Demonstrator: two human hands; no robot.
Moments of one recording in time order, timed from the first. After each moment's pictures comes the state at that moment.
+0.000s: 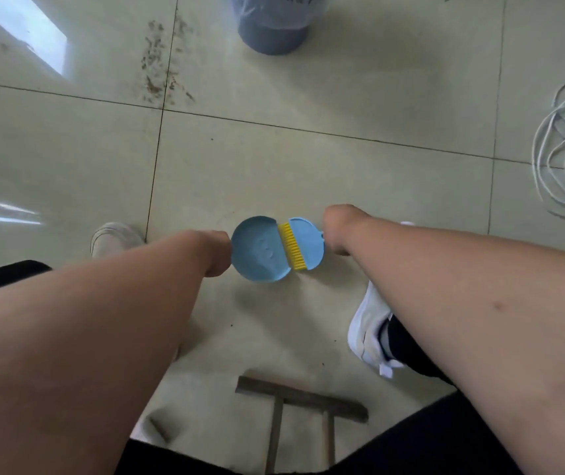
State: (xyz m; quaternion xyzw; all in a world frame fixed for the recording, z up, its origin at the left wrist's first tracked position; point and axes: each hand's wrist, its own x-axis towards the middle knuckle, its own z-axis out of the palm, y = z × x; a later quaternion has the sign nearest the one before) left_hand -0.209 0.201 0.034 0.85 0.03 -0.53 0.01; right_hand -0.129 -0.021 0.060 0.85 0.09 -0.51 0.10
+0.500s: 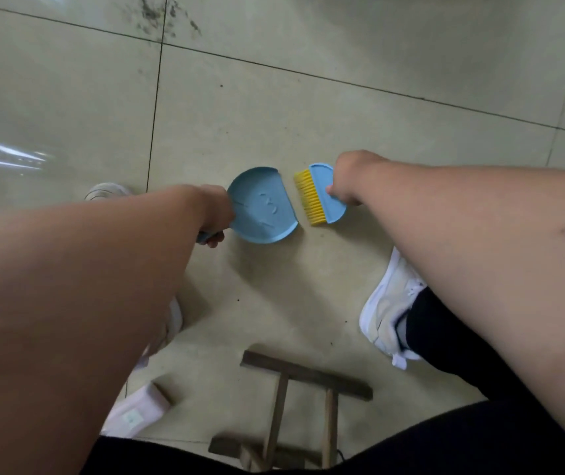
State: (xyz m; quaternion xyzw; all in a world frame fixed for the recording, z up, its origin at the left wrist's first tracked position) left_hand -0.196 0.229 -0.015 0.73 0.29 -0.58 0.21; right_hand -0.088 0.008 0.022 0.86 0.13 -0.46 0.16
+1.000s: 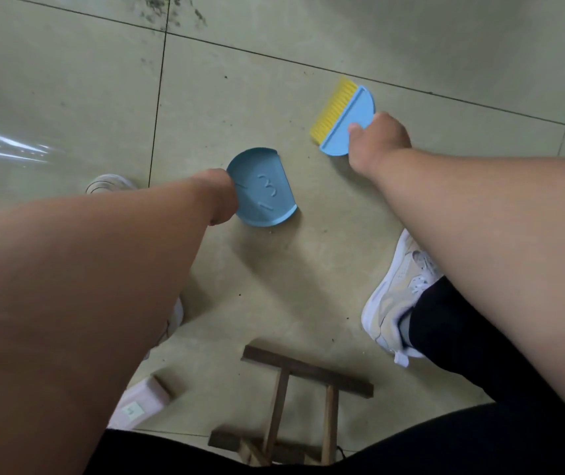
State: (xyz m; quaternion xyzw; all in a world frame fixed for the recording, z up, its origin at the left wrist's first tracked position) left_hand -0.181 0.216 0.008 0.81 -0.11 -0.56 -0.12; right_hand -0.070 -0.007 0.016 0.94 -0.14 -0.30 -0.12
